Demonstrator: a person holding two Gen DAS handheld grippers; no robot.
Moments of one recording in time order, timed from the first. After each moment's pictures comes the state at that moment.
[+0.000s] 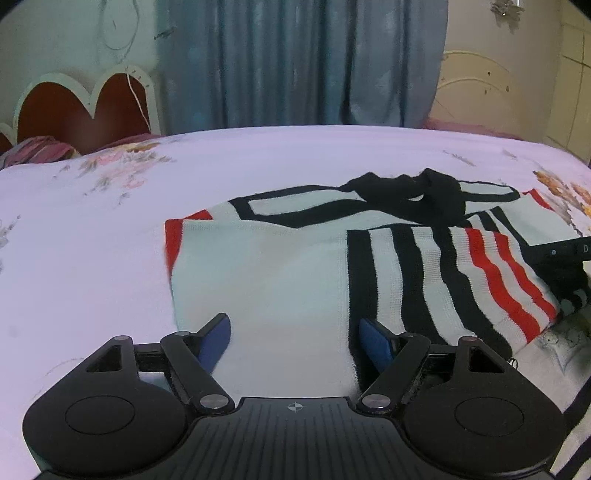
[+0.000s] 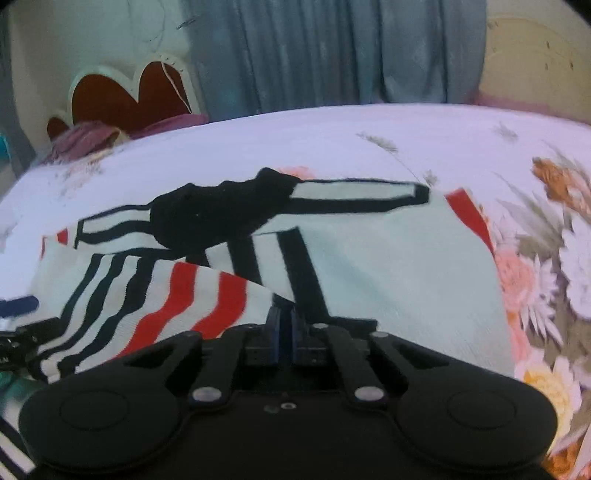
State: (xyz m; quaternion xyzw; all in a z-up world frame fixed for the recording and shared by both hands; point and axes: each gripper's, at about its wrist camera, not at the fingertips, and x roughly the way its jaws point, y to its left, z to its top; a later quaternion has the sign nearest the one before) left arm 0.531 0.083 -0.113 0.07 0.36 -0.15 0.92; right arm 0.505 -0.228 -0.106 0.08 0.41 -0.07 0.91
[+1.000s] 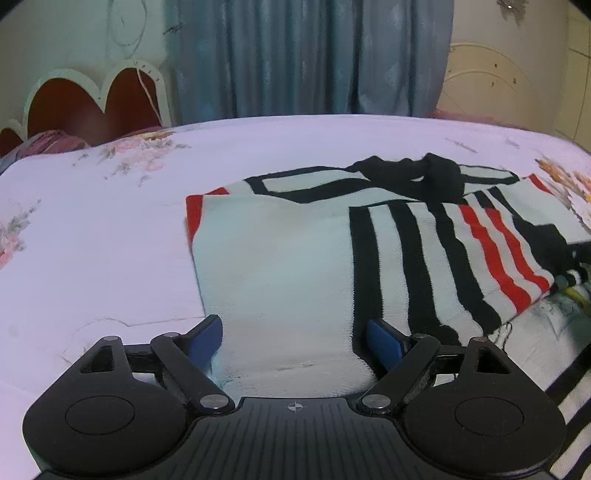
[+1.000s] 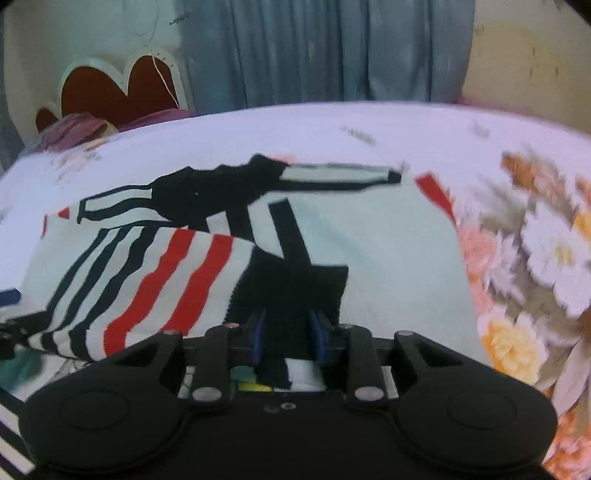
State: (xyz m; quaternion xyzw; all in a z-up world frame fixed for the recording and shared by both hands) left arm 0.504 0.100 -0.115 0.07 0.37 -0.13 0.92; right arm 0.470 -0.214 -0.103 0.06 0.42 -0.09 0.90
